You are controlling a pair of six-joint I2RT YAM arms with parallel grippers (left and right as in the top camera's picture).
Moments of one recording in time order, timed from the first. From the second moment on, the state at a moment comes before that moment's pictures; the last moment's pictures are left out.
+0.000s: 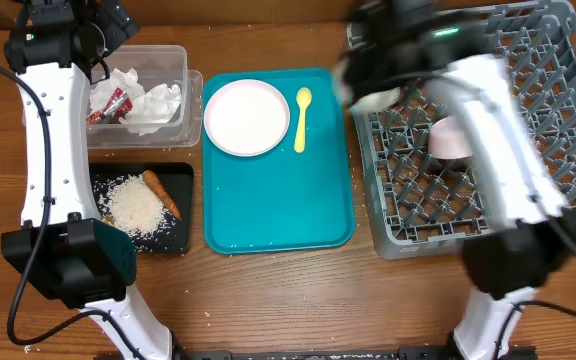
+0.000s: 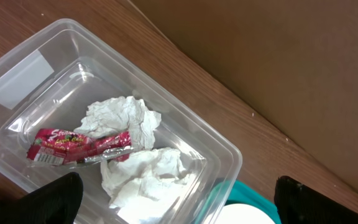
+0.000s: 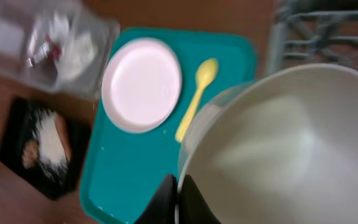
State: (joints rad) left arm 0.15 1.98 2.10 -0.92 -0.10 -0.55; right arm 0.23 1.99 2.19 -1.25 -0.39 0.10
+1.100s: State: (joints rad) left arm 0.15 1.98 2.10 -0.92 -0.10 -0.55; right arm -0.71 1.99 1.53 -0.85 -1.48 0.15
